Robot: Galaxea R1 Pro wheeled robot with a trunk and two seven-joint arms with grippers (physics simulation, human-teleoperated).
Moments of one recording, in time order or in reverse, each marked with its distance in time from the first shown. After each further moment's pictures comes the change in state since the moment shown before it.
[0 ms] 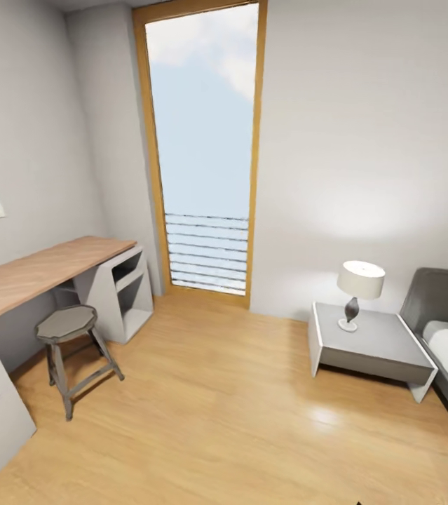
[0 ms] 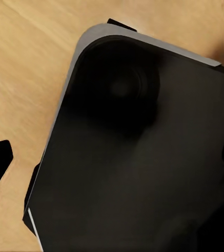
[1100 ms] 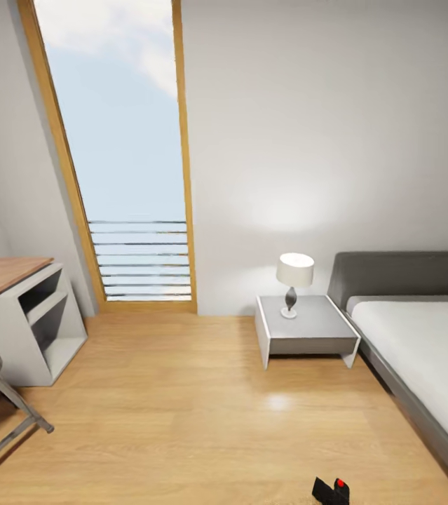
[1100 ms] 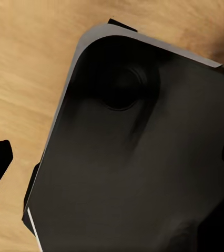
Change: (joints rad) left arm 0.000 0.000 0.003 -0.001 0.005 0.000 0.001; right arm 0.000 0.000 0.000 0.000 0.000 0.000 0.000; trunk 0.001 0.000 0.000
